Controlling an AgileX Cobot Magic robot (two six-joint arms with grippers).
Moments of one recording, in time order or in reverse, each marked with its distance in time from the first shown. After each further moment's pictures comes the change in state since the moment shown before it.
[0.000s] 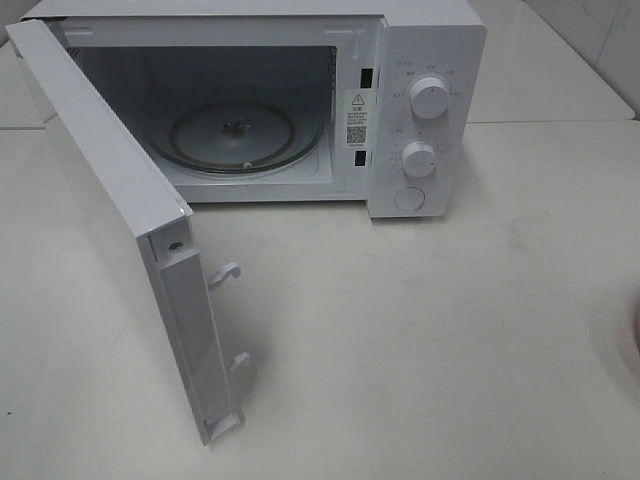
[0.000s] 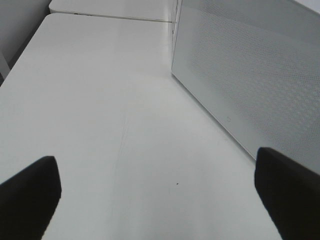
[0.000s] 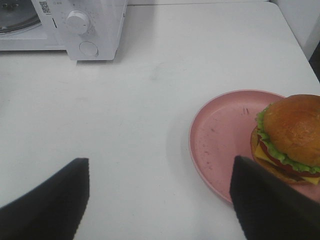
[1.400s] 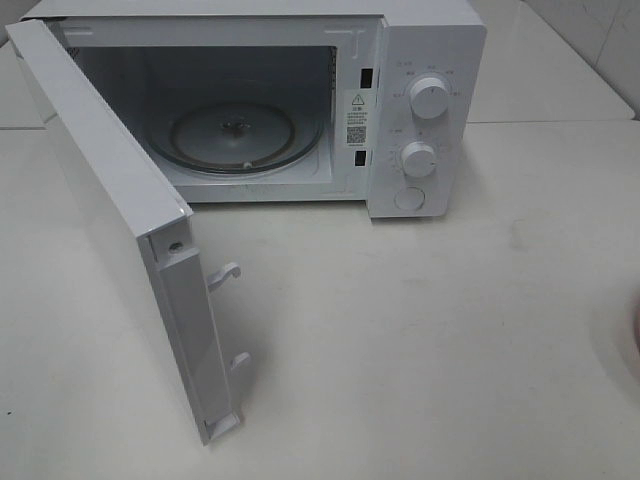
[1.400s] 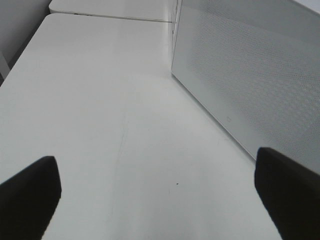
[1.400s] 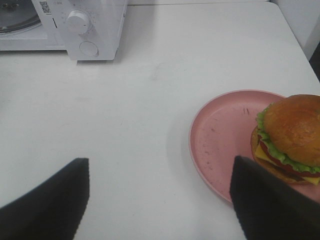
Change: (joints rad) left arm 0.000 0.000 0.000 0.000 0.000 0.000; right arm 0.000 0.000 0.000 0.000 0.000 0.000
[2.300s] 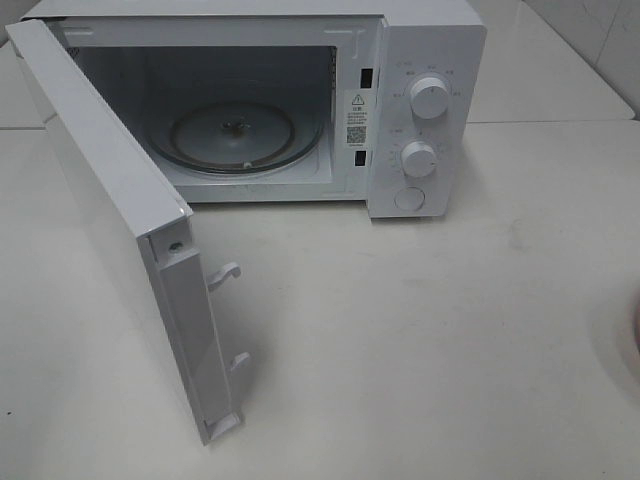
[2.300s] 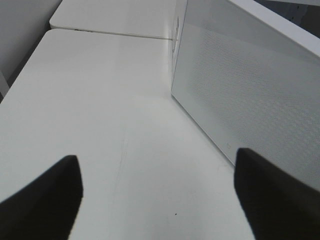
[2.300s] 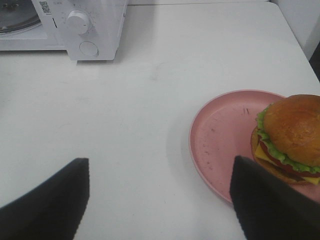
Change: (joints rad) left arm 0.000 0.207 -0.038 -0.006 -0.169 -0.003; right arm 0.000 0.000 0.000 0.000 0.000 0.000
